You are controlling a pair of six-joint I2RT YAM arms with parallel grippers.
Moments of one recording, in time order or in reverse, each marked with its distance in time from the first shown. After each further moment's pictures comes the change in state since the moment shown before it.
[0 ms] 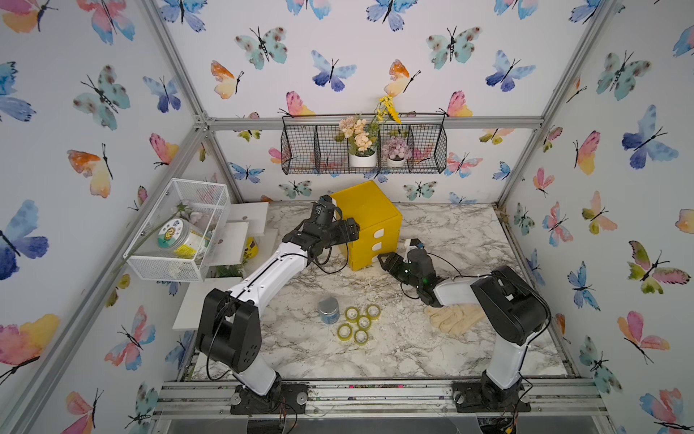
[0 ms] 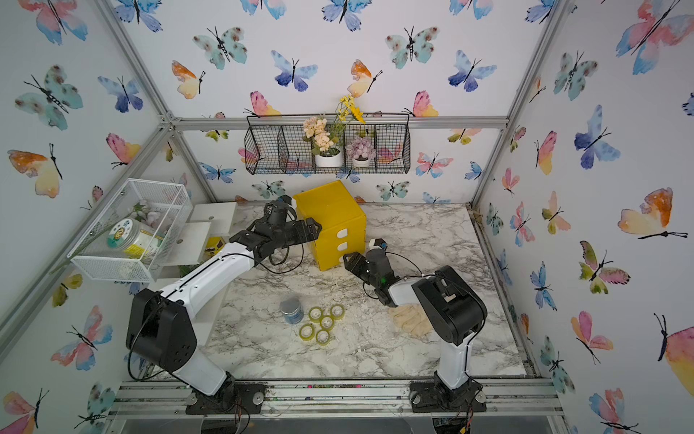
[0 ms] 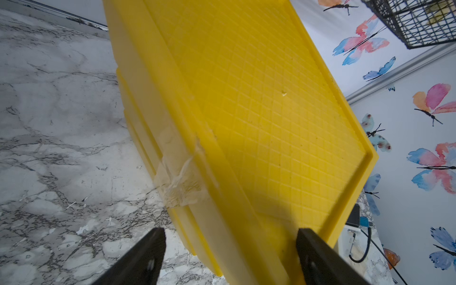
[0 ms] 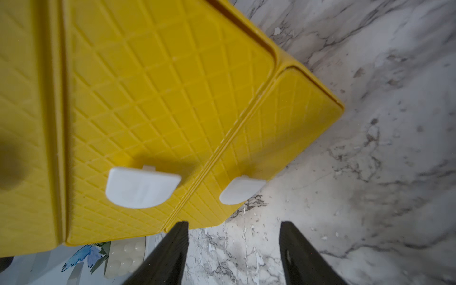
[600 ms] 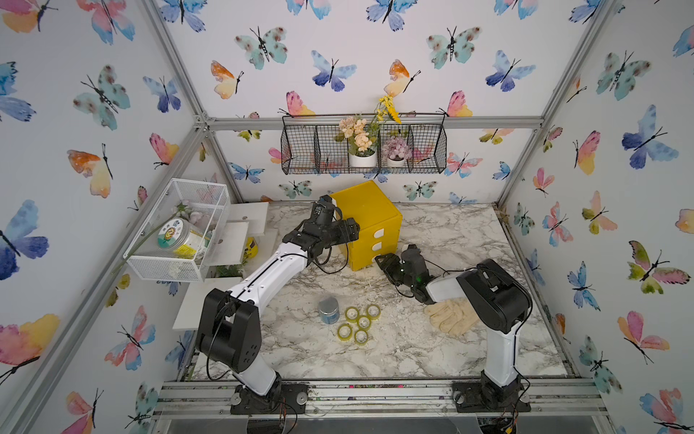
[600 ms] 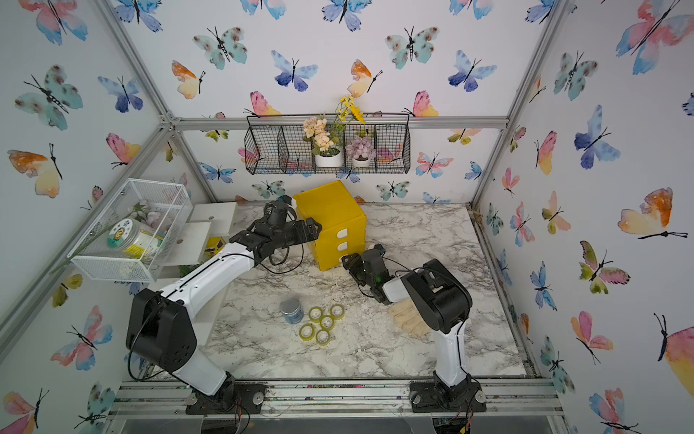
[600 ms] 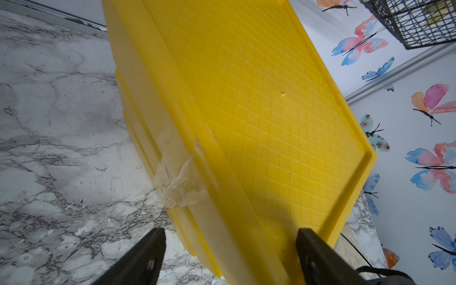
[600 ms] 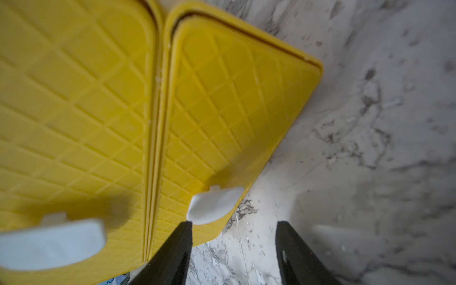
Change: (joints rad) left arm 0.001 0.000 -0.004 0.007 0.004 0.000; right arm 0.000 0.109 0.049 0.034 -0.014 0.203
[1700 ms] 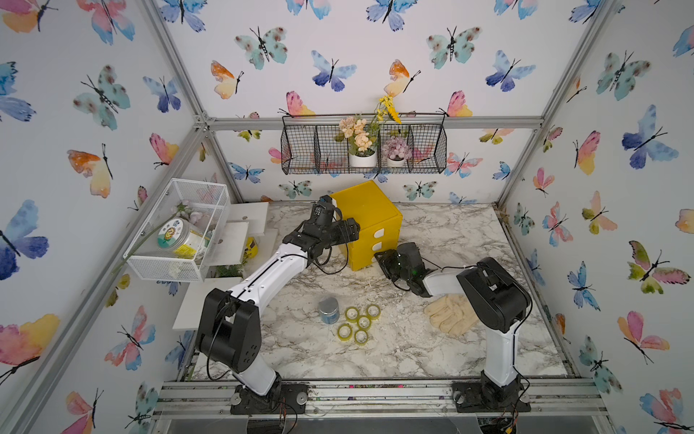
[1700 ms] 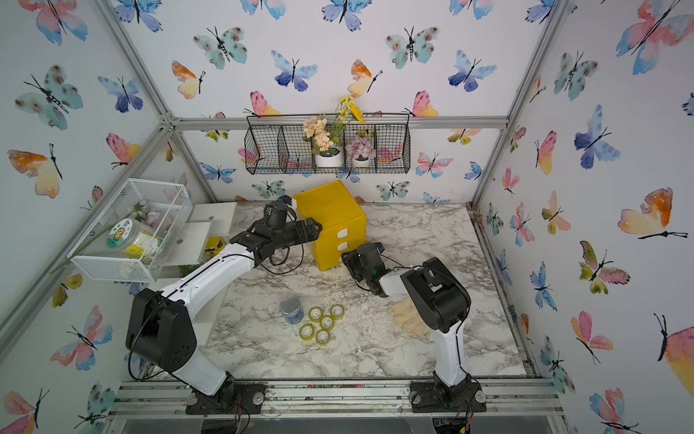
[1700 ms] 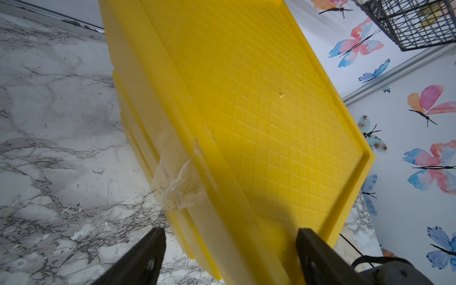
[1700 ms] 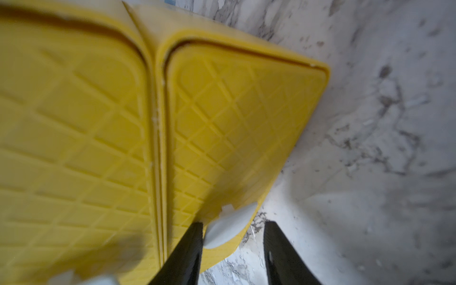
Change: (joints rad) left arm 0.000 0.000 -0.014 0.026 0.005 0.000; right arm 0.000 0.009 0.121 -0.198 0.039 0.112
